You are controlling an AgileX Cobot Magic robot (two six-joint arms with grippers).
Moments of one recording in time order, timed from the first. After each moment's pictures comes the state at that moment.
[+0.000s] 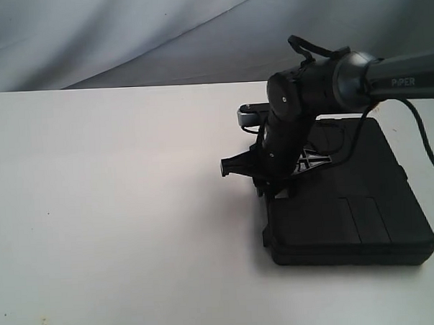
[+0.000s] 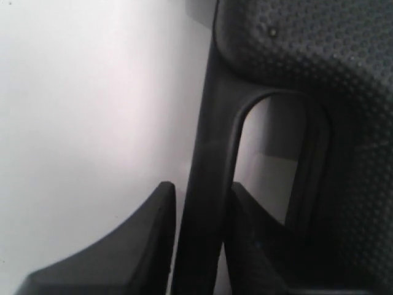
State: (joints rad) left arm -0.07 0.00 0.00 -0.02 0.17 -0.02; right arm 0.63 2.15 -1.46 -0.01 0.77 0.39
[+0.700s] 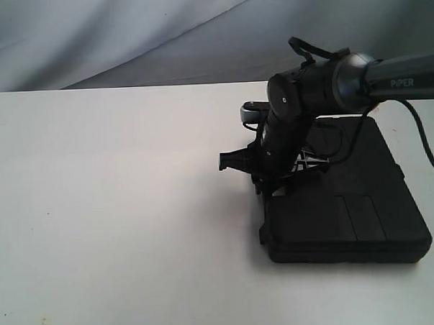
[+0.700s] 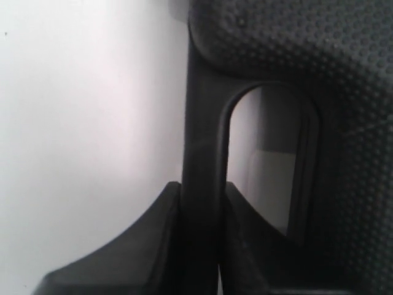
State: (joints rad) left arm -0.07 0.00 0.00 -0.02 0.17 -0.02; right arm 0.63 2.16 -1.46 0.01 0.74 0.48
